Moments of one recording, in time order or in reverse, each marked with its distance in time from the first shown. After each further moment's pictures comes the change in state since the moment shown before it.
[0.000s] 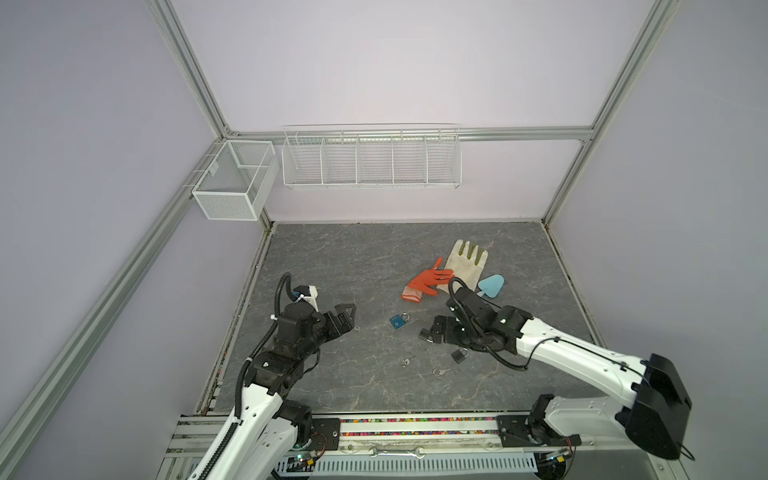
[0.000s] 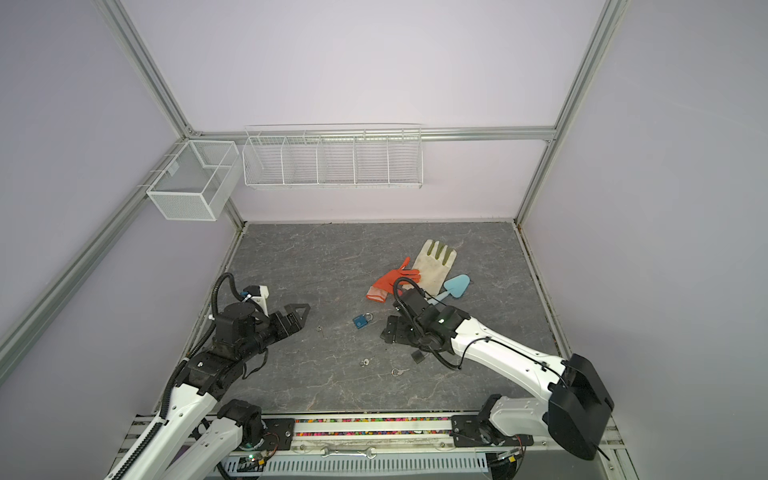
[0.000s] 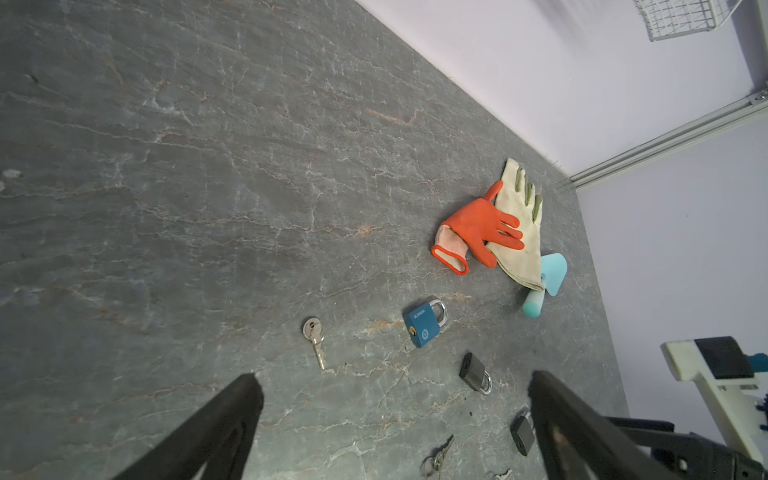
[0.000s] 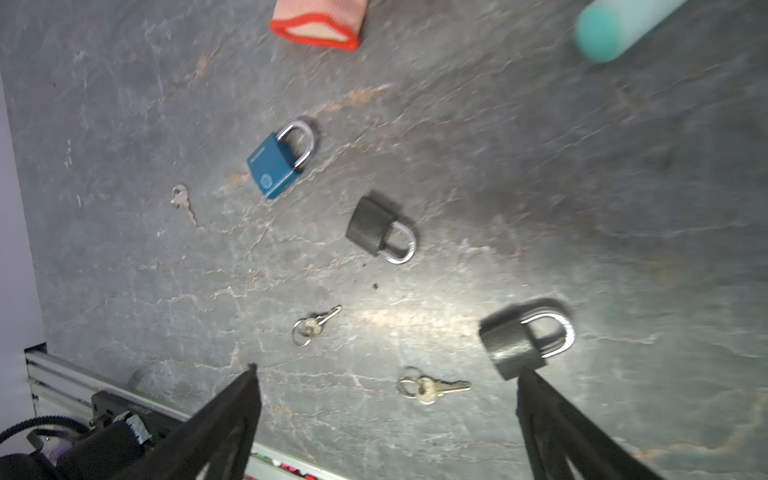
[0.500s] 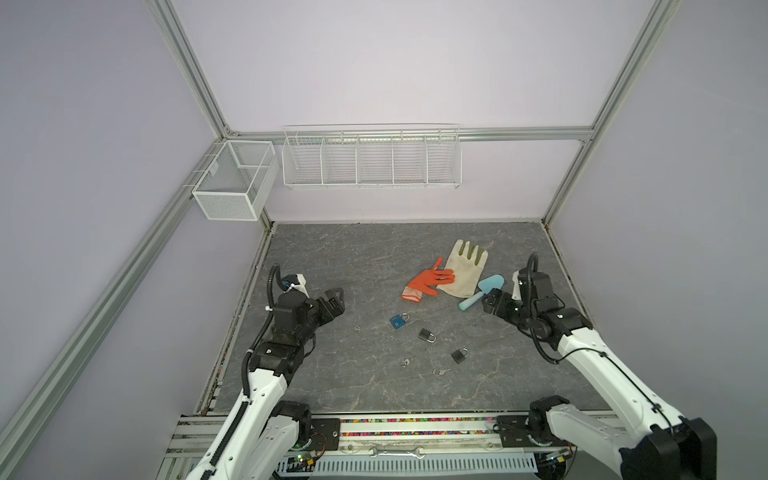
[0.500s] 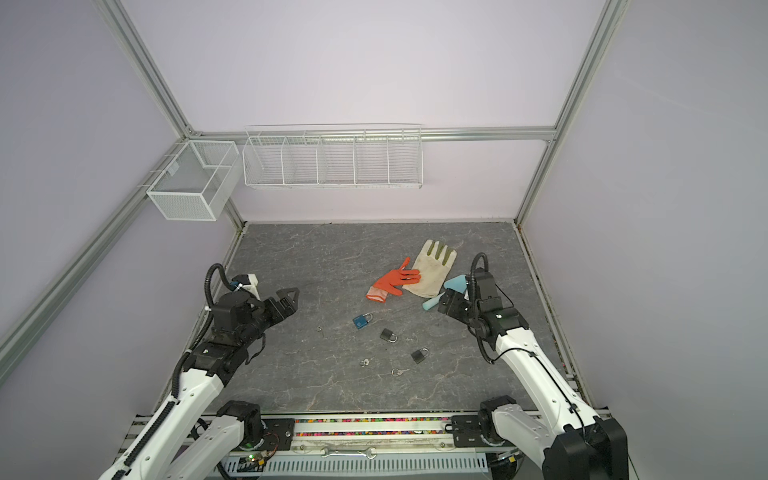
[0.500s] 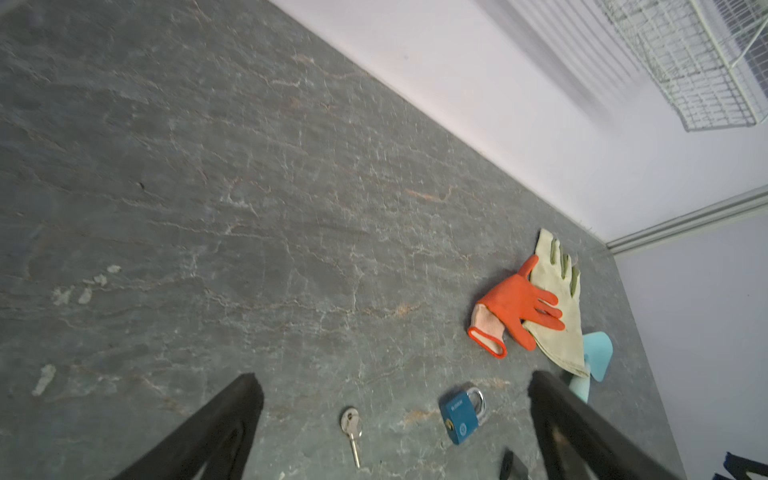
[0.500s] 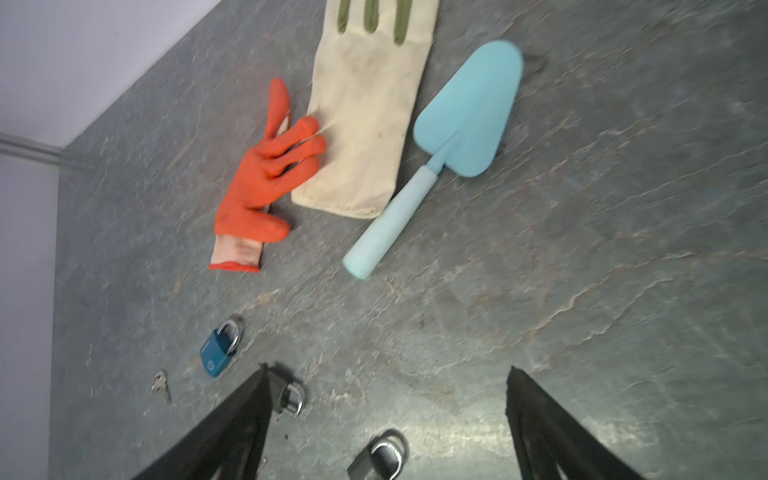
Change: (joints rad) left arm 0.113 0.129 0.001 0.186 -0.047 0.069; right arm -0.593 -0.270 -0.157 0.084 -0.102 -0.311
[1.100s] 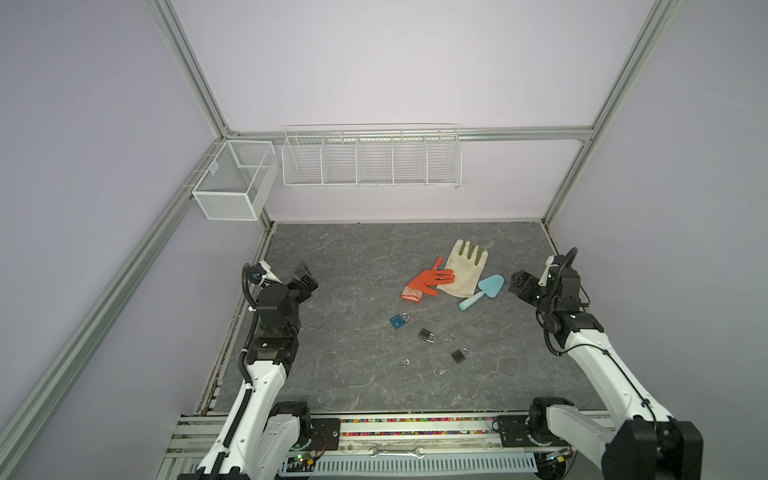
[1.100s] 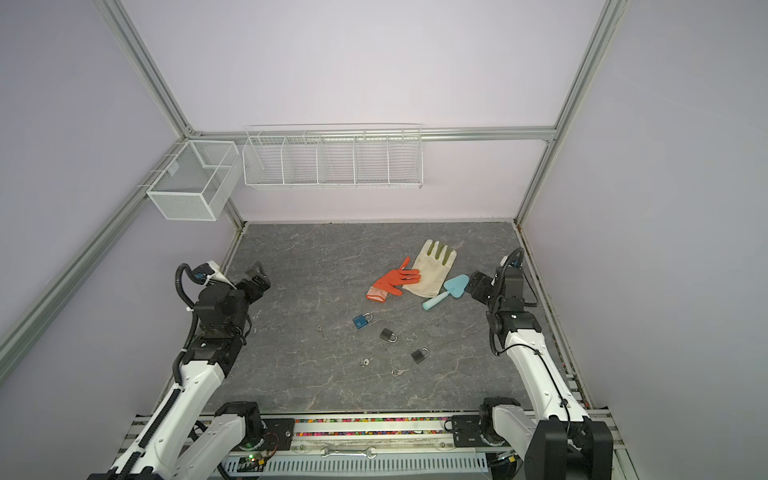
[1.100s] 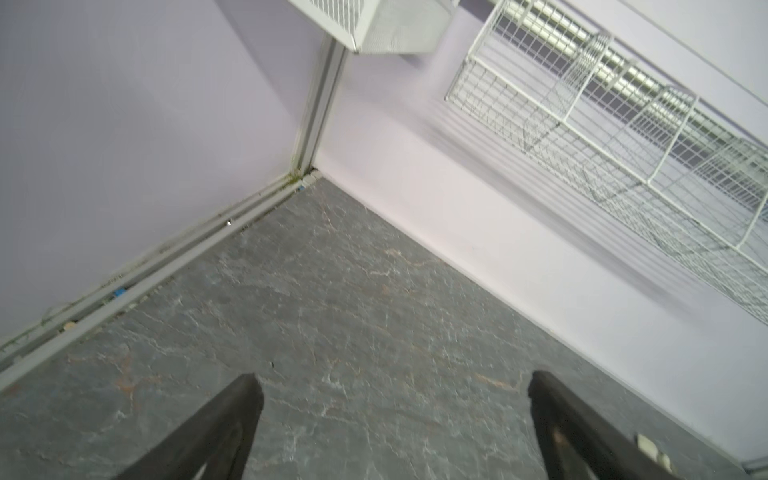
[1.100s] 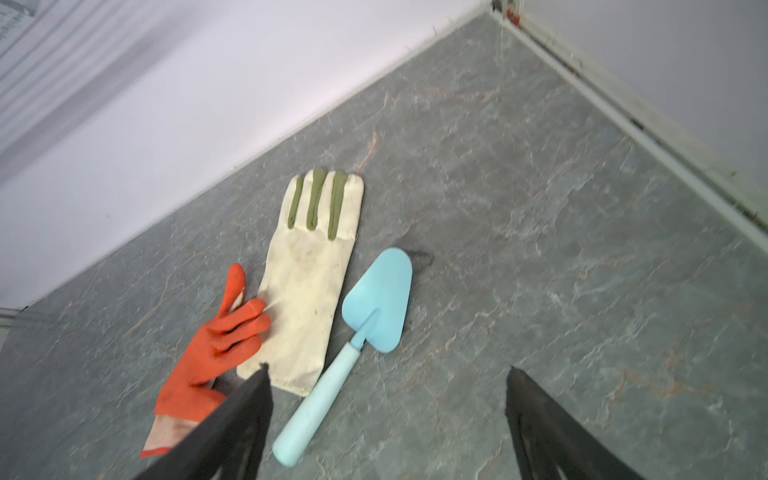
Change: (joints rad) left arm 0.174 0.072 -0.001 0.328 -0.246 0.077; right arm -0.321 -0.003 -0.085 0.333 0.057 -0.123
